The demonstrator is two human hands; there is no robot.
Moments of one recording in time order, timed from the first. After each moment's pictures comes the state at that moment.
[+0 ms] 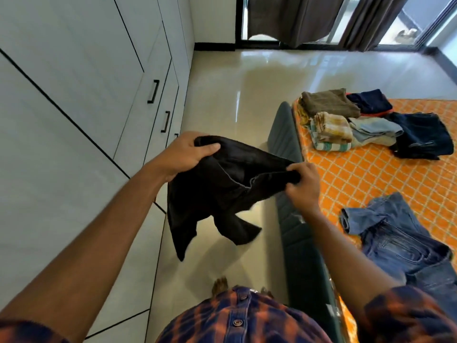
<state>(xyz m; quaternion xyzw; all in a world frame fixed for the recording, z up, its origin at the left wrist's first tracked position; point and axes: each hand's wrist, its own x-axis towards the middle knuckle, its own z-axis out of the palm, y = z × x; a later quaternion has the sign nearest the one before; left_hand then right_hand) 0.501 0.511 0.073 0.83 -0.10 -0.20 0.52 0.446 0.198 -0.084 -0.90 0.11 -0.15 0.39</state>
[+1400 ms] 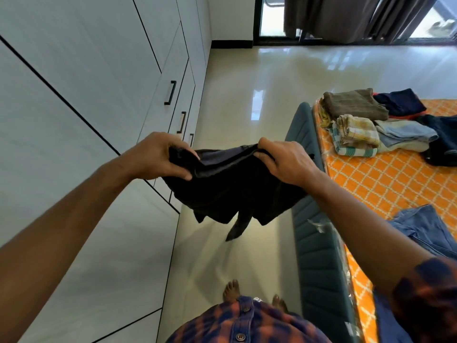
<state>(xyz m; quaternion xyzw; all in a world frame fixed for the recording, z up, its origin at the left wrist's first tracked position) 0.531 0.595 0.087 0.93 -0.20 -0.14 0.28 0.534 0.270 0.007 -0.93 -0.29 -0.07 0.21</state>
